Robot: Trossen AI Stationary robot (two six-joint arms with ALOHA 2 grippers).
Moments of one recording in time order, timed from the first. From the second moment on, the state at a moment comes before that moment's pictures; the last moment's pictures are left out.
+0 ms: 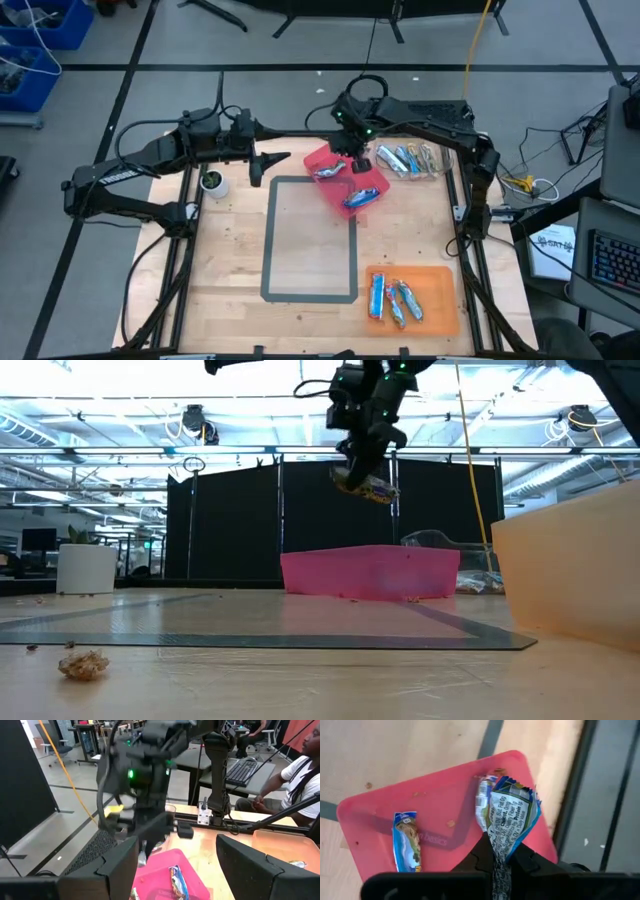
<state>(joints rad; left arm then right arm) 0.30 1.08 1.19 -0.29 0.07 0.02 -0.46 1.91 1.86 -1.08 -0.11 -0.77</state>
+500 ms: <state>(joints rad) 0.30 1.08 1.19 -0.30 0.09 0.02 -0.44 1.99 1.74 -1.02 -0.10 -0.79</state>
